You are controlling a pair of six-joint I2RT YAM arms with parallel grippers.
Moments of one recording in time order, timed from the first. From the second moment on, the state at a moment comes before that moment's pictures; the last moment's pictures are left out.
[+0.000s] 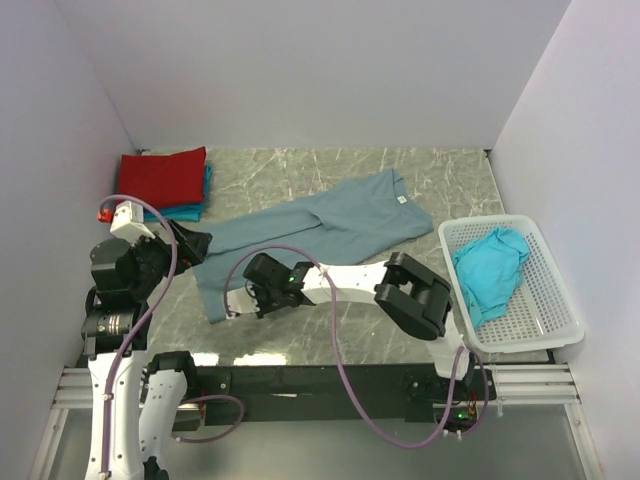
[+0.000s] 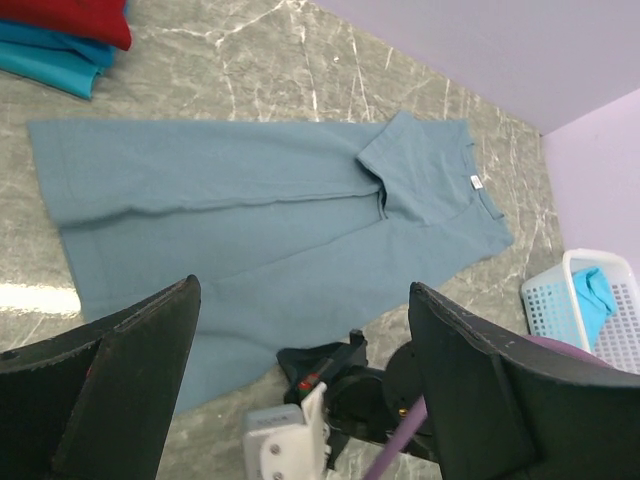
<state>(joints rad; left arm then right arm) 0.11 0.55 0.84 -0.59 0.30 -0.51 1.15 2.07 1.42 -0.32 -0.01 -0.85</state>
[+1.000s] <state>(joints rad) -0.37 2.03 1.57 -0.32 0.41 -0.46 0.46 0.96 0.82 -0.58 -0.47 -0.80</state>
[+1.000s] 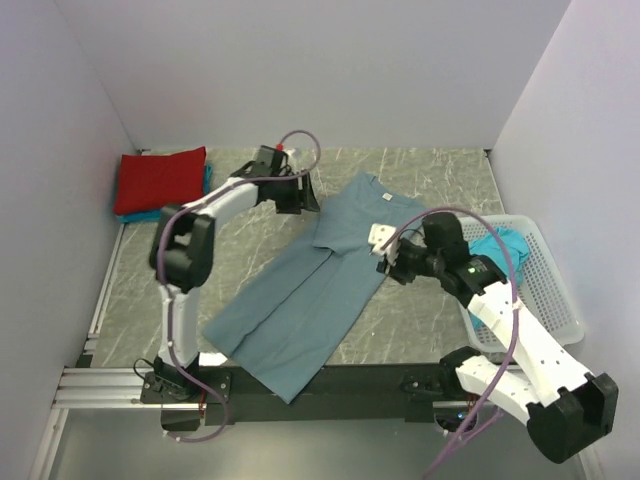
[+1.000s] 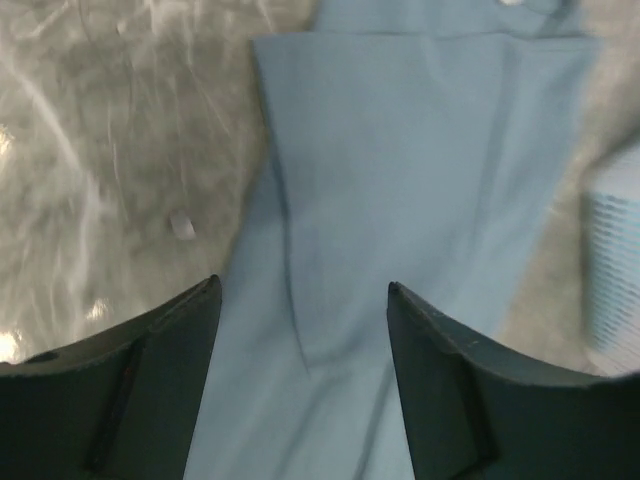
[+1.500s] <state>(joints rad) -0.46 2.41 2.00 -0.55 0.36 -0.38 0.29 0.94 0.82 -0.55 -0.61 -0.61</state>
